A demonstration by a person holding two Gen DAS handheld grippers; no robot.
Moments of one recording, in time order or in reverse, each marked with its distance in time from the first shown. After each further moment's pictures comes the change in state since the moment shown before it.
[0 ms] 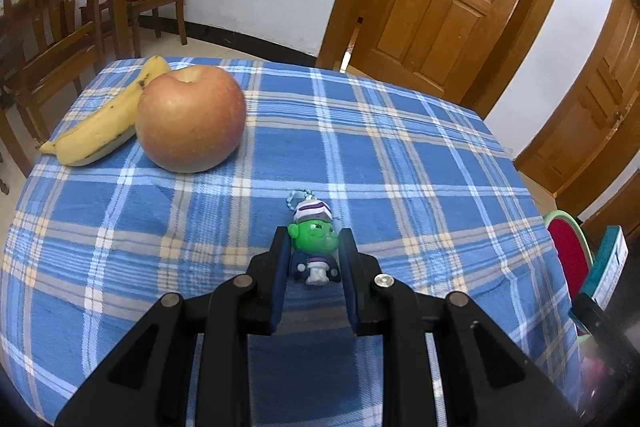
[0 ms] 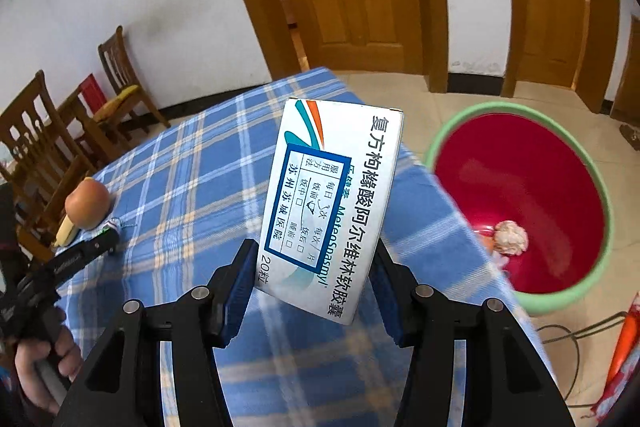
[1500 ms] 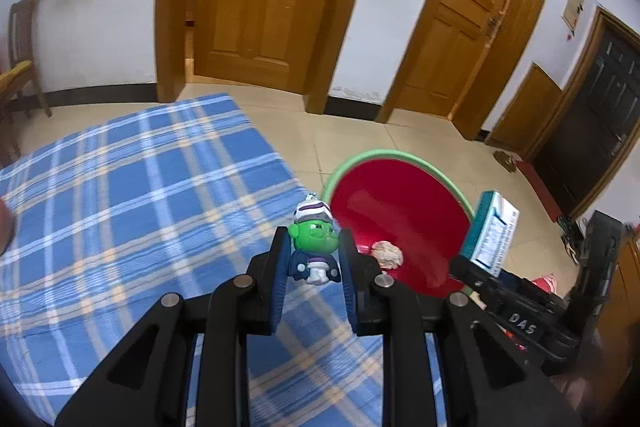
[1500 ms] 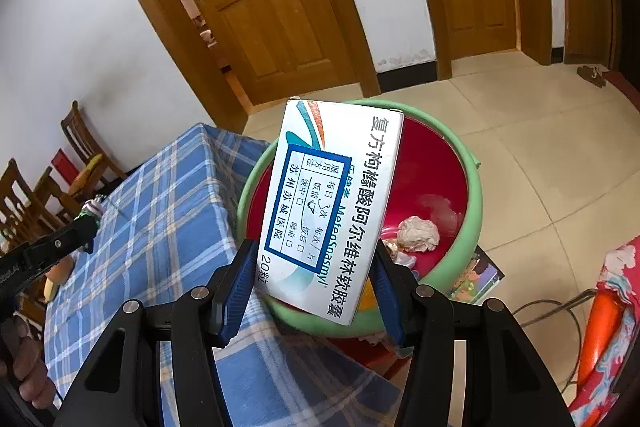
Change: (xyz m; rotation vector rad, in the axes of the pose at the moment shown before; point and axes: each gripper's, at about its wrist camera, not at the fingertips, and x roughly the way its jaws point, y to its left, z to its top) left arm -0.041 -0.248 -0.034 0.387 0.045 -0.345; right arm -0.035 -0.175 -0.005 0.234 -0.077 -0.041
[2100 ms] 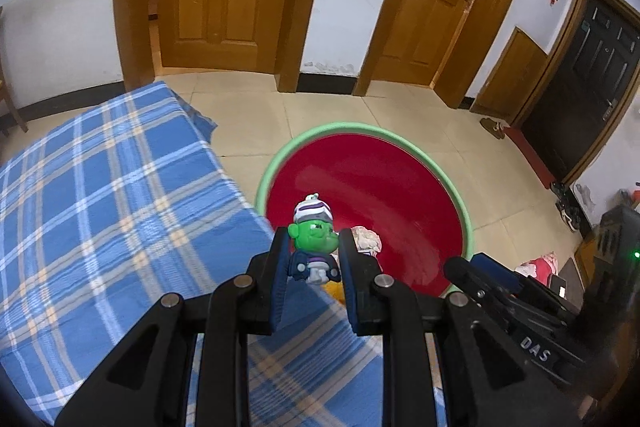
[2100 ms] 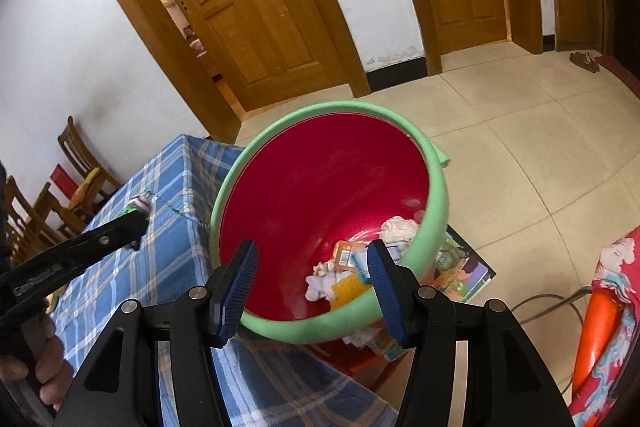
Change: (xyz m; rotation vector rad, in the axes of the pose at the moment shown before) left arm 0.057 -0.056 0.001 0.085 0.088 -0.040; right arm -0.009 -0.034 0.001 0.049 -0.013 0.004
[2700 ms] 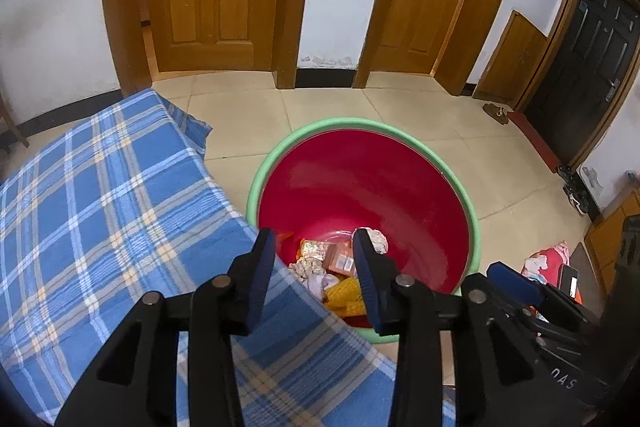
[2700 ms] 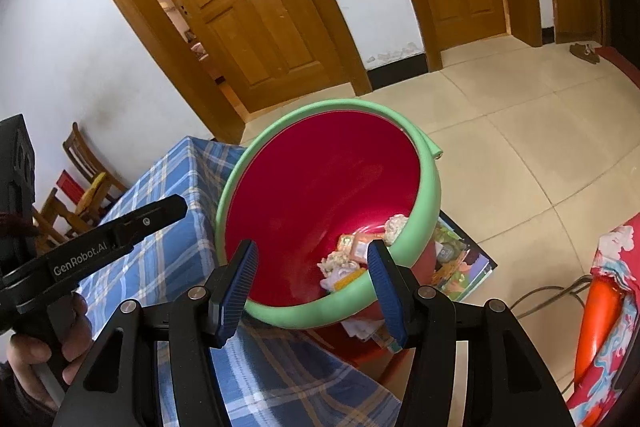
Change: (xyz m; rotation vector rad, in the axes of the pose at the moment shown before) left arm 0.010 -0.010 0.005 0.049 0.016 0.032; right arm -0.012 -0.001 -0.003 0.019 0.001 0.030
